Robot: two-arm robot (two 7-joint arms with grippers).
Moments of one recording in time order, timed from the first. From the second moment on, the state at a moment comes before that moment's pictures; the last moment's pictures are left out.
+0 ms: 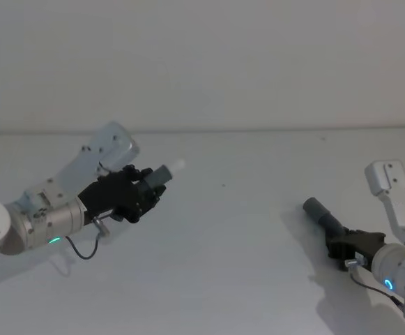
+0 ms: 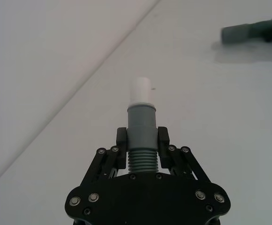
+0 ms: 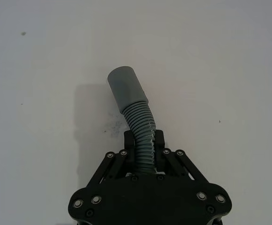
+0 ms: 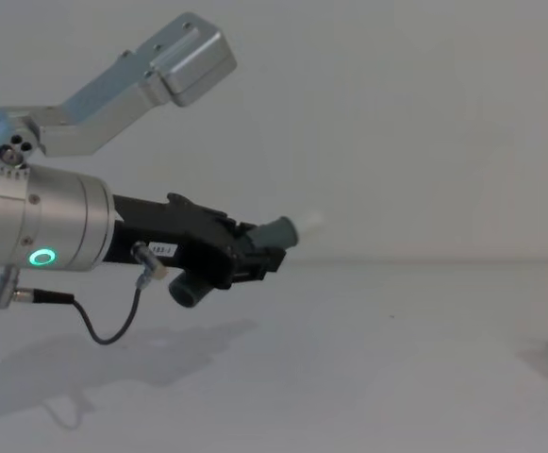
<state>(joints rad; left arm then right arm) -0.49 0.46 0.57 -1.55 -0.16 0.26 -0.49 0.06 0.31 -0.09 -1.77 0.29 0.78 0.02</state>
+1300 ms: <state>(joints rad) -0.53 0.54 0.62 -1.56 -0.23 0.10 -0.72 -0.13 0.62 -0.06 -1.86 0.28 0.31 0.42</state>
